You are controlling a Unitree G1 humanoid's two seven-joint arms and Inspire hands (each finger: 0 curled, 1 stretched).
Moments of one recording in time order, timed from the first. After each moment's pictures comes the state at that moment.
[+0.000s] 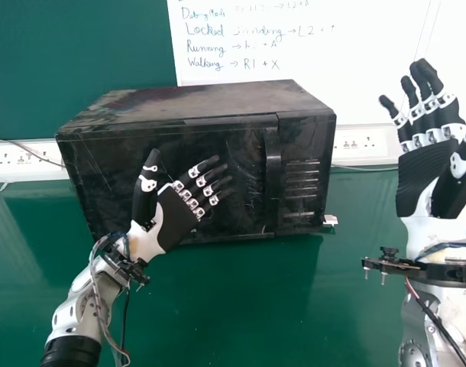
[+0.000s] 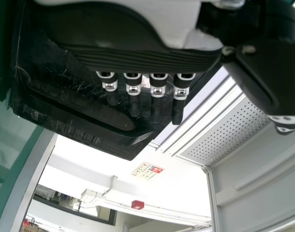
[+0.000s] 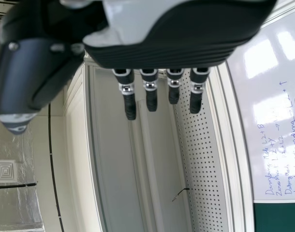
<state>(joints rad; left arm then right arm) -0.68 0.16 0.27 0.58 -0.56 0.10 -0.88 -0.33 -0.15 -0.24 -0.21 0.34 -0.40 0.15</state>
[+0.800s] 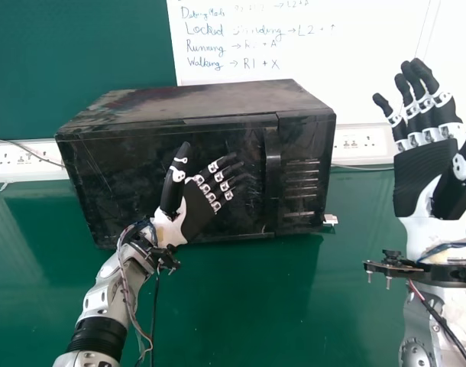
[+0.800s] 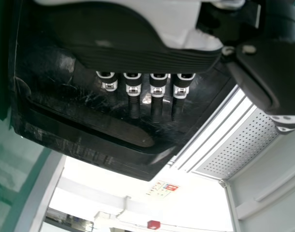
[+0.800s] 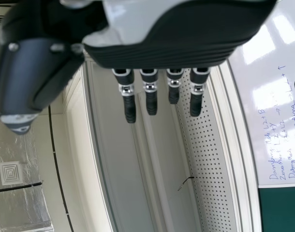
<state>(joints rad) -0.78 0.11 0.24 0.72 -0.43 0.00 -0.76 -0.33 -0.15 -0.24 -0.20 0.38 -0.41 0.21</state>
